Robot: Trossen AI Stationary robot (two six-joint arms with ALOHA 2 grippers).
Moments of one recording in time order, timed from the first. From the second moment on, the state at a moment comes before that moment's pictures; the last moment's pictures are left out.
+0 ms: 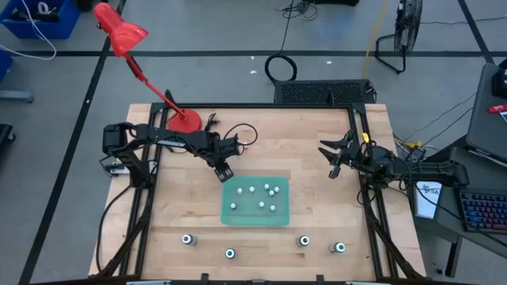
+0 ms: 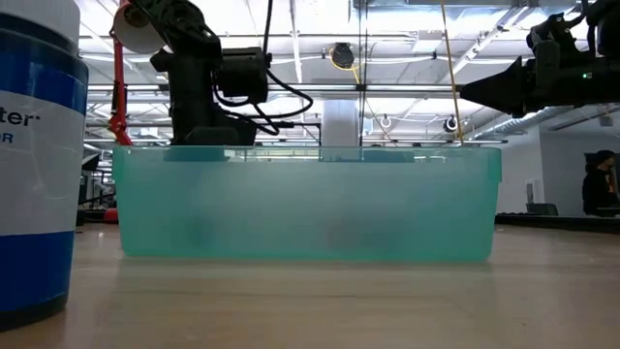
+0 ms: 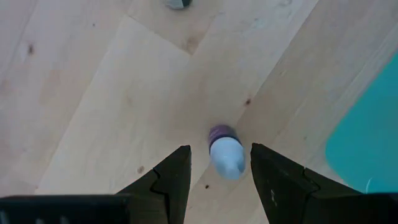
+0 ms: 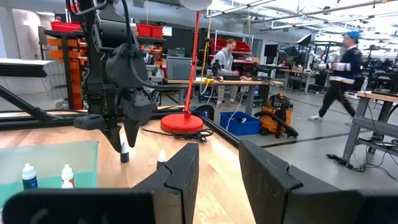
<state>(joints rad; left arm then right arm) 0.20 1.68 1.02 -0.73 -0.02 -0.36 -0.08 0.18 0.01 0.26 0.34 -0.09</state>
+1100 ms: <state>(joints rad) 0.20 1.68 1.02 -0.70 0.01 -0.30 -0.08 0.18 0.01 0.26 0.34 -0.09</state>
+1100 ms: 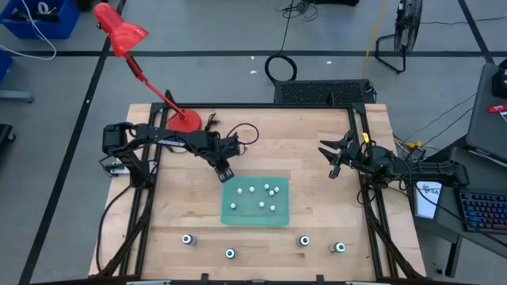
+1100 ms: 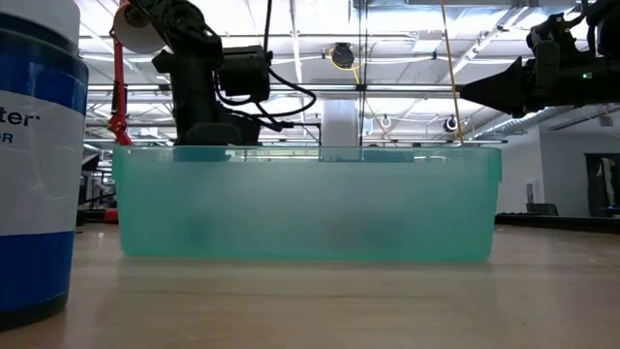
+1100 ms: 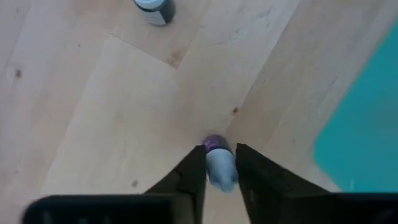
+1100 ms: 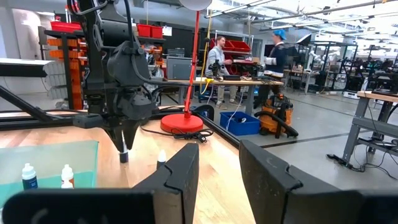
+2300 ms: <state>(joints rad) -0.23 1.72 1.46 -0.85 -0.16 -0.20 -0.08 0.18 0.01 0.26 0.34 -0.09</state>
